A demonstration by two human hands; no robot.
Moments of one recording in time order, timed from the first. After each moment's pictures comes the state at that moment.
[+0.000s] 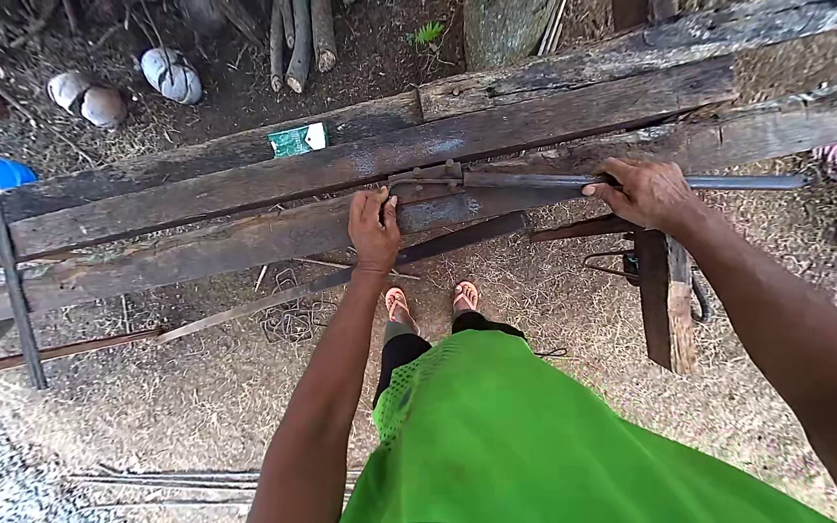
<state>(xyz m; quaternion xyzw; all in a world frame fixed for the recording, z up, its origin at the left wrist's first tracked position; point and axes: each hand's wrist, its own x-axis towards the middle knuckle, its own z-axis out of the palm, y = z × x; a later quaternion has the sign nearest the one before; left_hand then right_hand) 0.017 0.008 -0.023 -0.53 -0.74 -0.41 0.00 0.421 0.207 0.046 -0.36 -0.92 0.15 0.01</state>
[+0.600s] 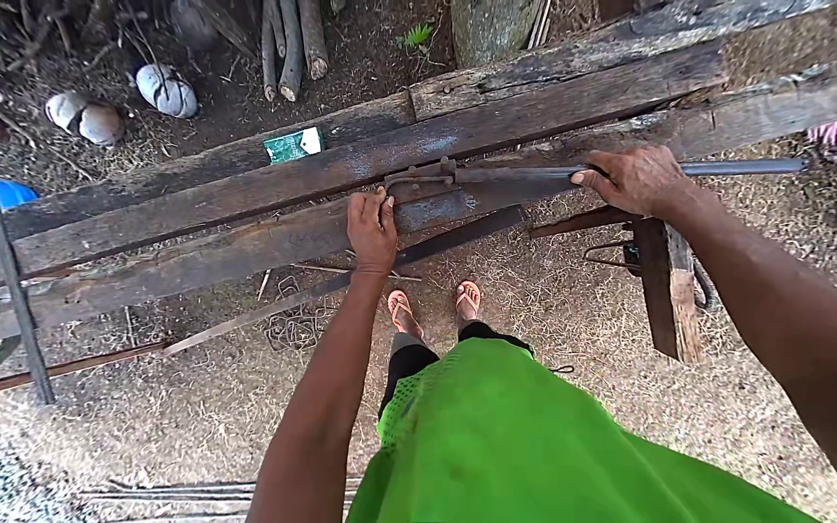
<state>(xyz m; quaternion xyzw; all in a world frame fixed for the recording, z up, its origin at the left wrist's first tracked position) 0.014 0.006 -0.021 -0.55 -0.74 -0.39 0.00 0.408 0.205 0.054 -0.37 -0.92 0.11 -0.05</state>
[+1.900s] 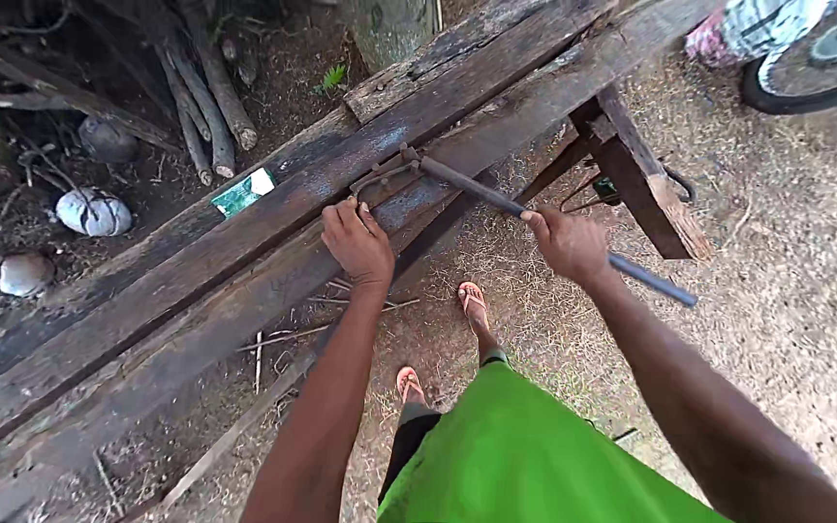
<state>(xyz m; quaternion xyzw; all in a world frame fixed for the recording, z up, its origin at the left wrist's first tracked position) 0.018 0.006 -0.017 -0.57 -0.77 -0.29 0.00 0.328 -0.025 0.030 -0.72 -0.66 0.18 0.01</state>
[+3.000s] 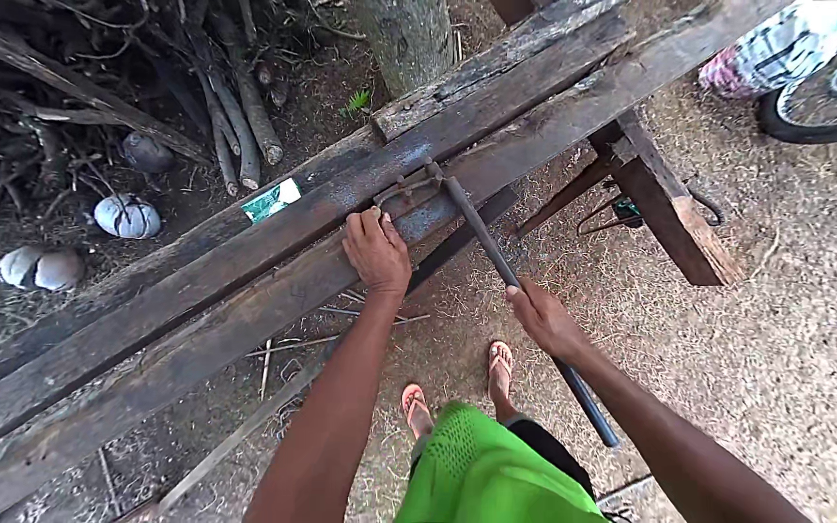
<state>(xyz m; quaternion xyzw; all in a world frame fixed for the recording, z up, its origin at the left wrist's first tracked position) 0.012 0.008 -0.023 -0.58 -0.75 -0.32 0.04 0.280 -0.095 -0.016 -0.60 -0.60 0.50 0.16</state>
